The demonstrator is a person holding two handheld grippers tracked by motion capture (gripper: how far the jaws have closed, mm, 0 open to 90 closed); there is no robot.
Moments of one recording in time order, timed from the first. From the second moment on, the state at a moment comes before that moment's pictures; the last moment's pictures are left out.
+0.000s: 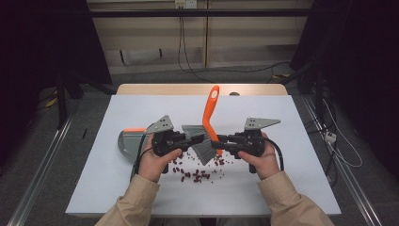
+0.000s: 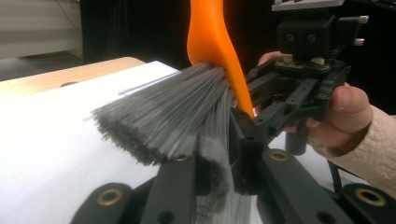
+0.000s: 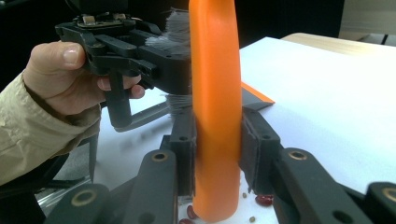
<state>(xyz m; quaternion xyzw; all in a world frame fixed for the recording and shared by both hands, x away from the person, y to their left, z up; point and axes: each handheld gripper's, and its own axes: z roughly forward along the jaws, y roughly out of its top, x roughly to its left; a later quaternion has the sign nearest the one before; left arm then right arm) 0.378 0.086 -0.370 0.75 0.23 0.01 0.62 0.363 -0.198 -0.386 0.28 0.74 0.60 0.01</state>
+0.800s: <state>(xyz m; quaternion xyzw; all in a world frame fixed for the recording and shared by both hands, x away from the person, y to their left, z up) 0.385 0.103 -0.367 0.77 0.27 0.08 0.58 0.365 -0.241 -0.371 0.36 0.76 0.52 0.12</state>
